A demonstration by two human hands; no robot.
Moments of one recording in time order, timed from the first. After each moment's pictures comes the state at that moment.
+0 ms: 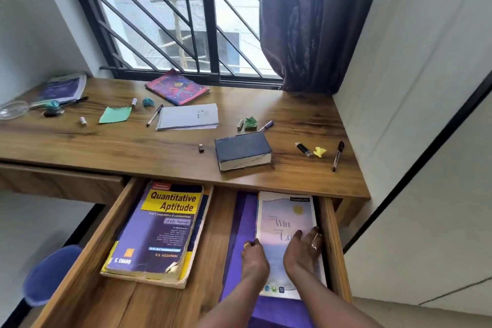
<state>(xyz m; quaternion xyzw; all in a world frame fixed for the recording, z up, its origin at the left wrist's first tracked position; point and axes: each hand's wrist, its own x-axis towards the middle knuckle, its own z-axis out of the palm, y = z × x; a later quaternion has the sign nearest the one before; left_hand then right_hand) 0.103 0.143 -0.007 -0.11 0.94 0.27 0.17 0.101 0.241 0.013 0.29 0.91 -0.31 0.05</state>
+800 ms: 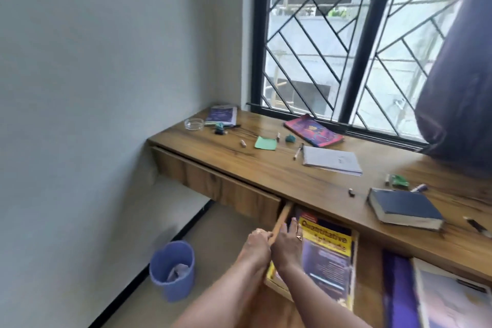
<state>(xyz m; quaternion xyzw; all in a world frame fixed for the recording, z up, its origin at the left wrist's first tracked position) 0.133 -0.240 0.099 -0.12 0.92 0.36 0.07 0.111 -0.160 0.097 -0.06 0.98 -0.20 -0.01</state>
